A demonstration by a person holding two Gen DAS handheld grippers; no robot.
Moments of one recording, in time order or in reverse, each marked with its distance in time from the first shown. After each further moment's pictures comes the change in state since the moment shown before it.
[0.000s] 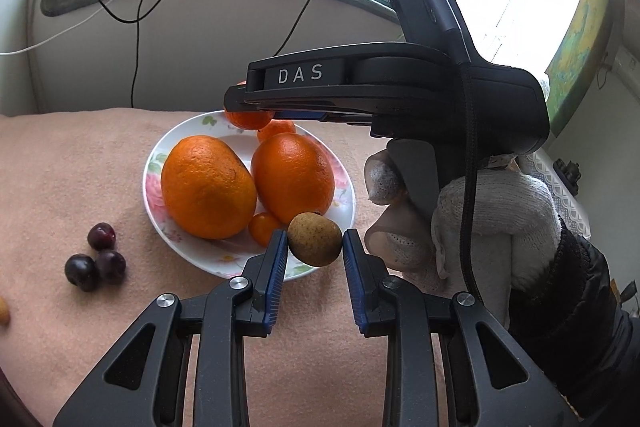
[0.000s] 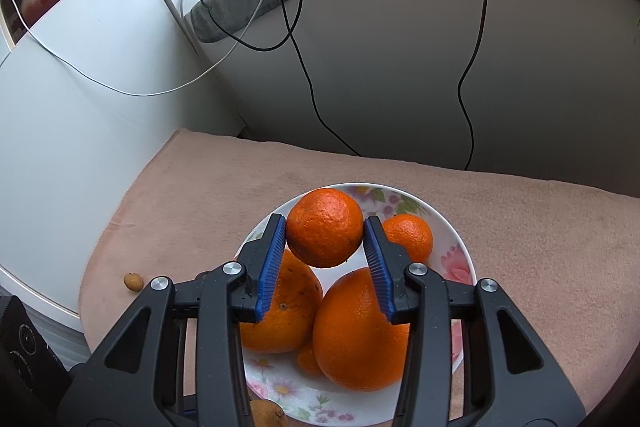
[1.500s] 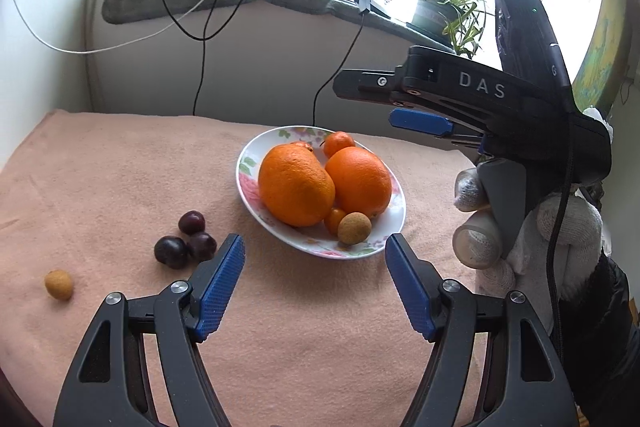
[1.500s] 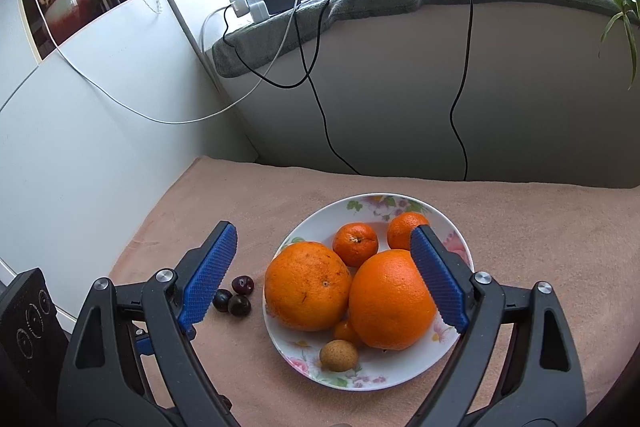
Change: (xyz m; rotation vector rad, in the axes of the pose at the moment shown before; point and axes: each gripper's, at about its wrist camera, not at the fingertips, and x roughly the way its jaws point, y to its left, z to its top) left arm -0.054 0.032 -0.014 -0.047 -0.077 0.129; right arm -0.047 0.031 -0.025 0.001 -0.146 0.007
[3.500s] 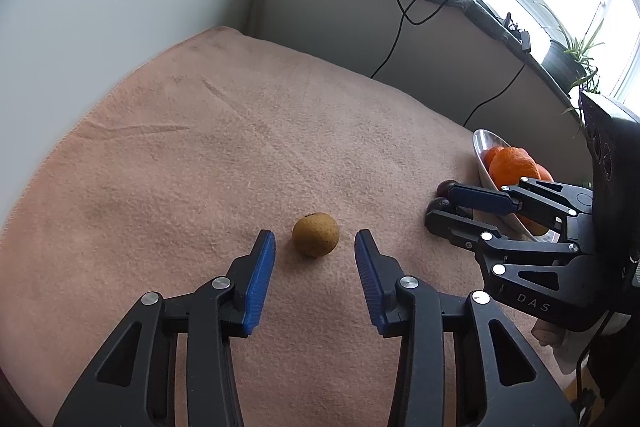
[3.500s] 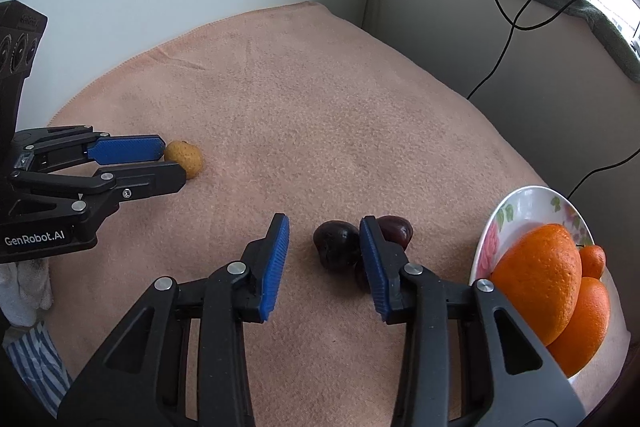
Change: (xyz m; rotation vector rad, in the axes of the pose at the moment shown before) left arm -0.027 0.171 -0.042 -0.258 0.031 0.222; right arm 0.120 0.162 -0.085 -0.609 0.314 -0.046
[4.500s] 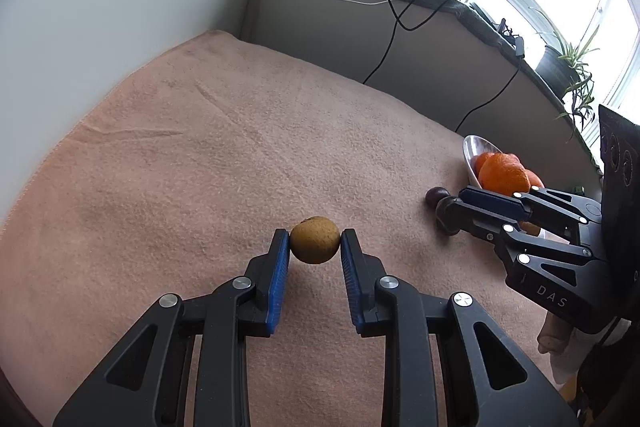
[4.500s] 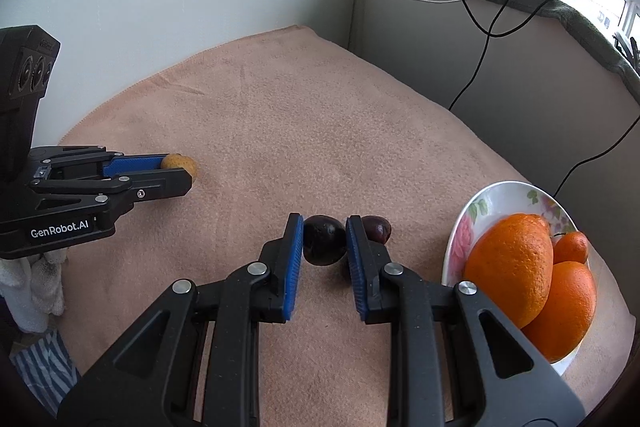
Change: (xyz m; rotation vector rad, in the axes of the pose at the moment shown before) left arm -0.004 -0.002 0.005 -0.005 -0.012 -0.035; right arm -0.036 -0.012 -0.006 0.085 -0.089 0.020
